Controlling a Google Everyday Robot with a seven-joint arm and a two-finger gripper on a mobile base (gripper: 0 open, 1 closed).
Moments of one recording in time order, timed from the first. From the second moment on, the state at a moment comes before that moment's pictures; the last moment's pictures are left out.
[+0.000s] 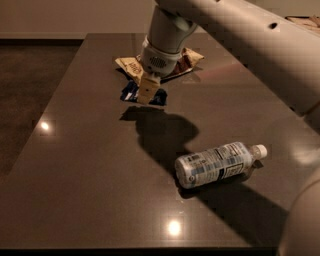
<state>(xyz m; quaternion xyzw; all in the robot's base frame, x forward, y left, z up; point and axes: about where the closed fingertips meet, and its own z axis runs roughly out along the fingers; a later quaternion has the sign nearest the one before) 0.599 0.030 0.892 -0.64 0.74 0.08 0.16</state>
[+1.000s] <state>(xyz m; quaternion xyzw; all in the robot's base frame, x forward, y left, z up) 0.556 -0.069 0.887 -0.61 0.77 0.08 0.16</state>
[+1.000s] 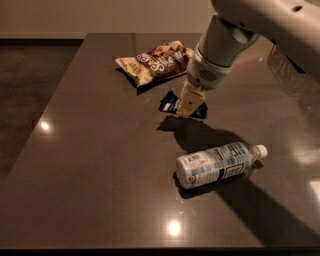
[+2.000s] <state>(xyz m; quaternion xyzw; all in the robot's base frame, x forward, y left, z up) 0.515 -0.123 0.876 -0.57 0.80 0.10 0.13</state>
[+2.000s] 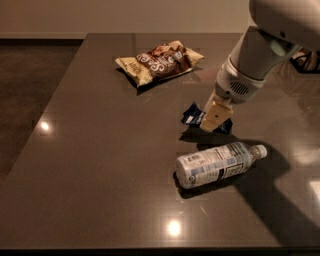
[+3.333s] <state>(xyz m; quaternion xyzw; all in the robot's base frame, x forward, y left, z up) 0.500 -0.133 0.877 -0.57 0.80 0.11 0.14</state>
